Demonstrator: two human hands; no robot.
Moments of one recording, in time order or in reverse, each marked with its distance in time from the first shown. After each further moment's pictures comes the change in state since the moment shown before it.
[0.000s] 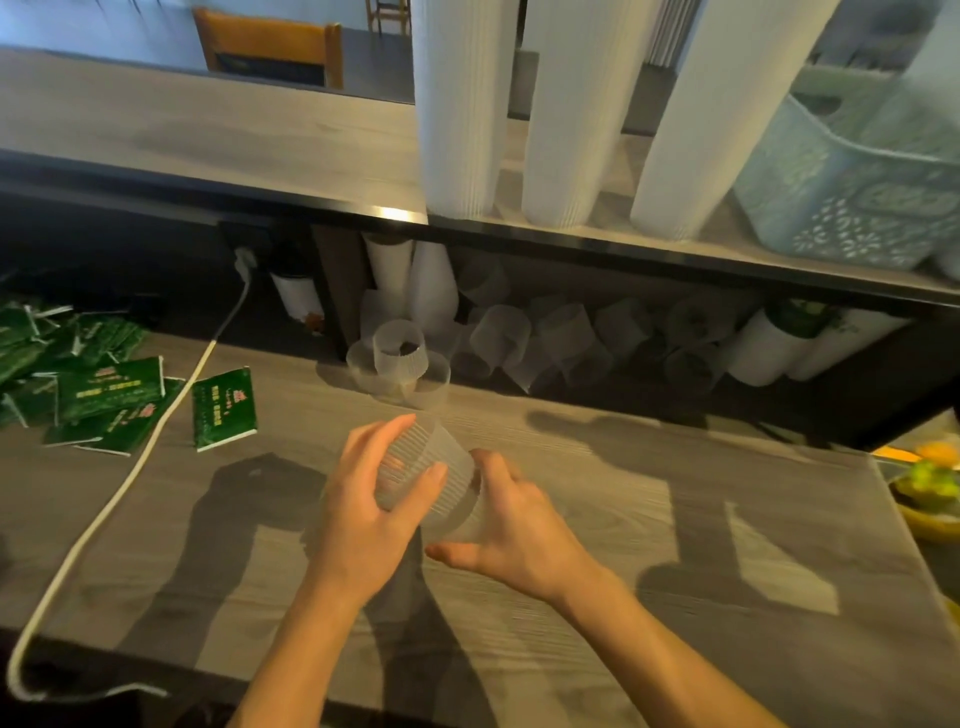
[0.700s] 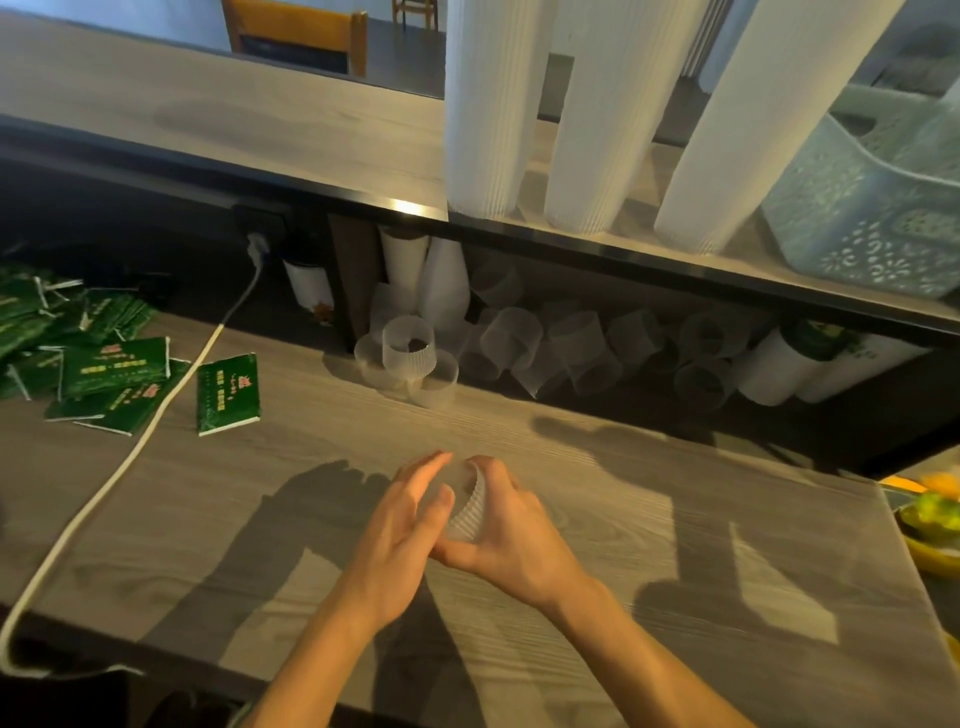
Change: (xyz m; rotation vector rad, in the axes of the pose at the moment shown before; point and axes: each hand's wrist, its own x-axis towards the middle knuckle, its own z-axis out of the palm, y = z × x) left_hand -0.018 -0.012 0.021 -0.127 -0.250 -0.215; right_hand 0.003 0.000 0.008 0.074 -0.006 0.033
